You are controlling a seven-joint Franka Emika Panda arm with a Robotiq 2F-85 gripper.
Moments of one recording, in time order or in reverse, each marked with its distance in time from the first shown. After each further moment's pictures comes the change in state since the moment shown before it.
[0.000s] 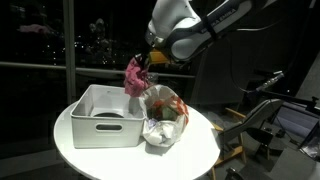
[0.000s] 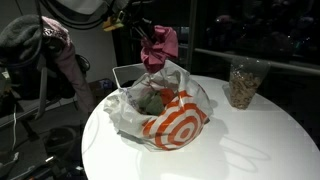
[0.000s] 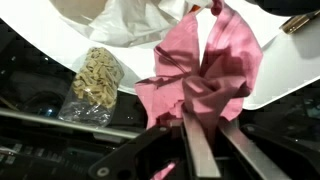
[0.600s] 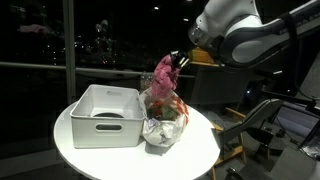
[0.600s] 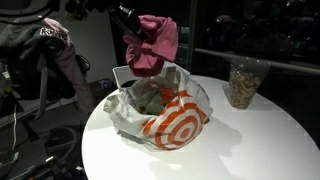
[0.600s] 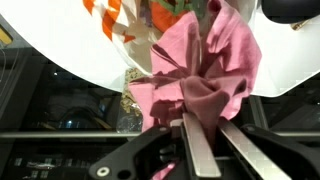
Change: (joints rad) arm -0.058 -0.492 -0.067 -0.445 -0.161 0.017 0.191
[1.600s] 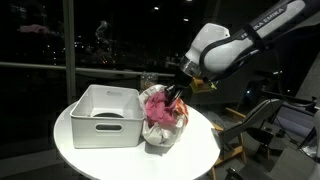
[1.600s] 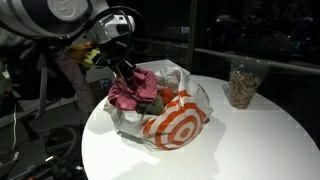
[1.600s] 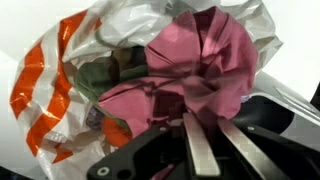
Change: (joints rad) arm 0.190 0.217 -0.160 -0.081 0.723 0.064 -0.851
